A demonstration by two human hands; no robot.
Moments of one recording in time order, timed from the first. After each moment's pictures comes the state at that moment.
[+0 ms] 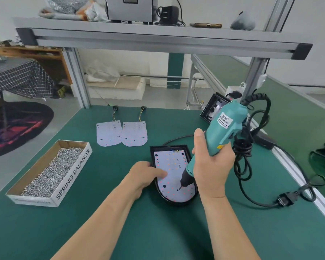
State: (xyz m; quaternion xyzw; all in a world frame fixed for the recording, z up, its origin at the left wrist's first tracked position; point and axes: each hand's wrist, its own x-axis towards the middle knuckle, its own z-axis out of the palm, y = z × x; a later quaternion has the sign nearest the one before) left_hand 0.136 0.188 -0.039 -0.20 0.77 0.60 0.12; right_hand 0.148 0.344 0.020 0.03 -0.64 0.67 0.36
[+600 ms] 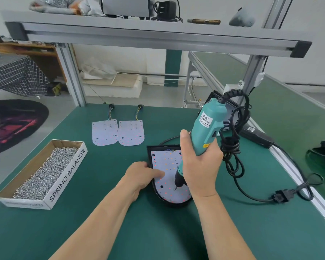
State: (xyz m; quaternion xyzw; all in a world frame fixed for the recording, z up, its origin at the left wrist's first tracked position) left_hand 0.143 0.191 -0.032 -0.20 0.75 0.61 0.13; right_hand 0.143 0.333 0.015 0.08 -0.69 0.63 0.36
